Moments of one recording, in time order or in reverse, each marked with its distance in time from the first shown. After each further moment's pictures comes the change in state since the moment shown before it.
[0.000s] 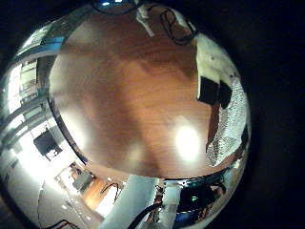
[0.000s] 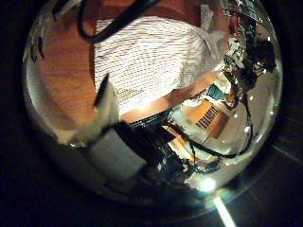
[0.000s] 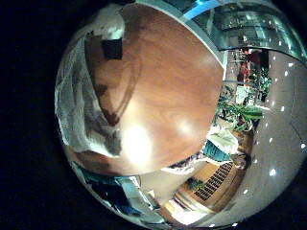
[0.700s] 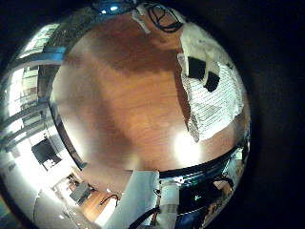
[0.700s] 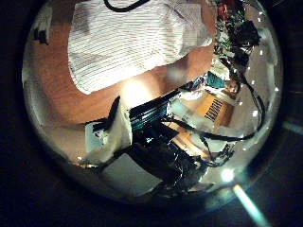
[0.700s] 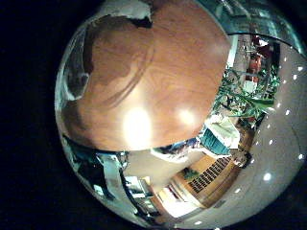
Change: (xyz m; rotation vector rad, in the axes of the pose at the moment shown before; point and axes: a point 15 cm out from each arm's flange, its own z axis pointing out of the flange) left arm 0.064 0.072 0.025 0.107 0.025 0.127; right arm 0.053 0.089 0.084 -0.303 -0.072 -0.110
